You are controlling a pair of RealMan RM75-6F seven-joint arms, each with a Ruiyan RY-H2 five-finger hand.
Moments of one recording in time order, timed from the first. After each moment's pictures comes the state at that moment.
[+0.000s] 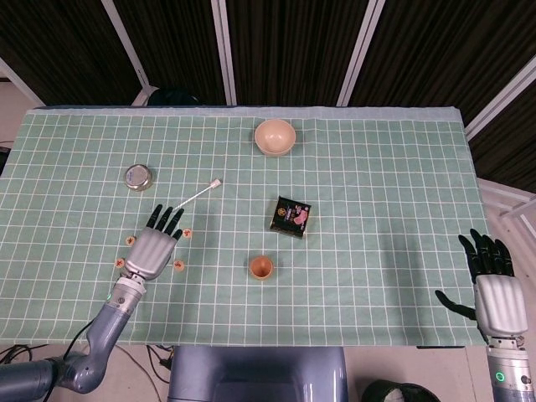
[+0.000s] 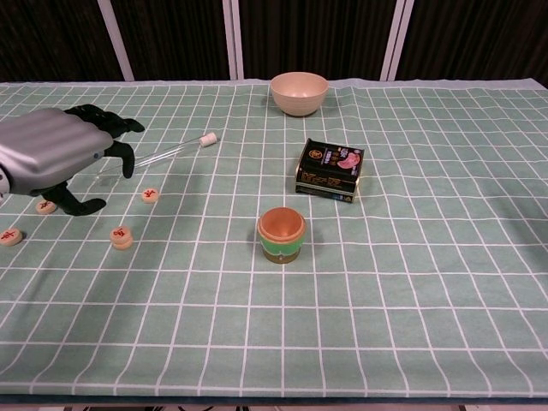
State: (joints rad) left arm -0.61 -1.52 -0.08 -1.57 1.16 1.14 0.85; right arm 0.06 -1.22 0.11 -1.60 -1.51 1.57 -0.10
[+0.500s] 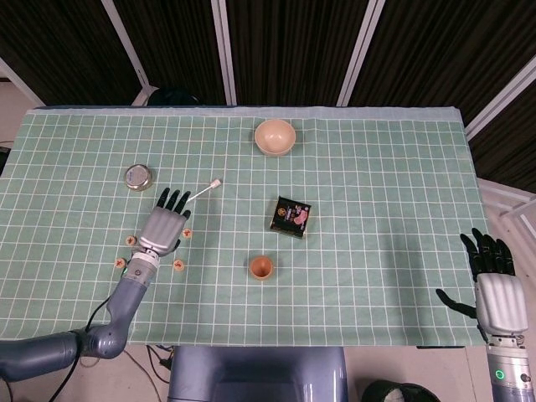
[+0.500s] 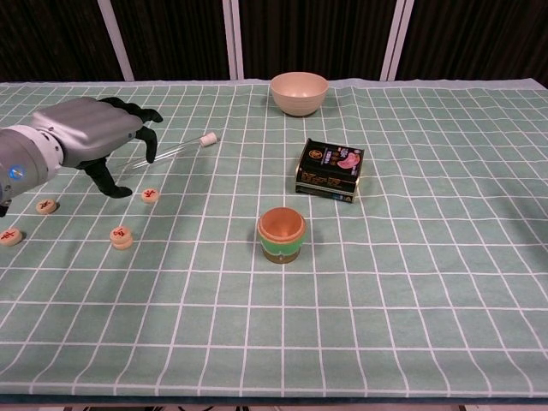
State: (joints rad) left arm -0.73 -1.60 -0.18 -1.43 0.95 1.01 0.87; right arm 0.06 -1.23 0.12 -1.60 -1.48 1.56 -0.10
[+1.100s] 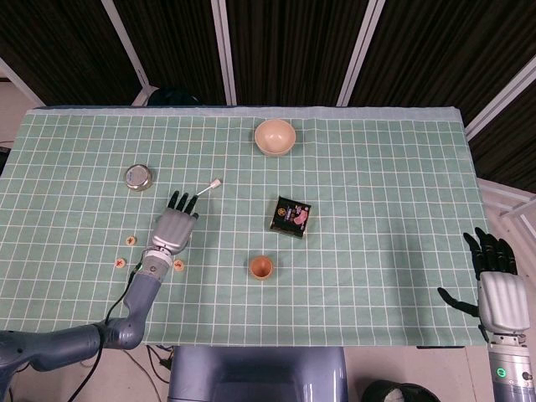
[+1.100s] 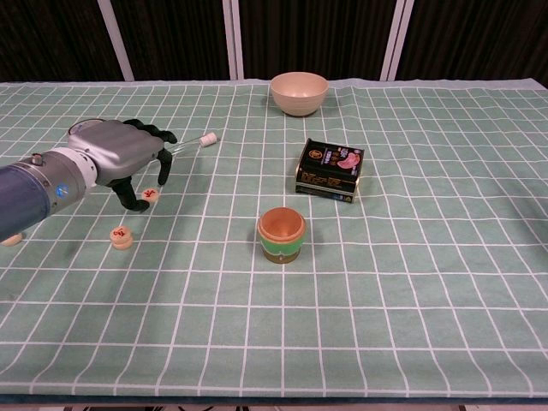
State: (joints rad) left arm -0.80 -1.73 -0.16 -1.25 0.90 0.98 0.85; right arm 0.06 -1.22 0.13 -1.61 -1.46 1.55 -0.09
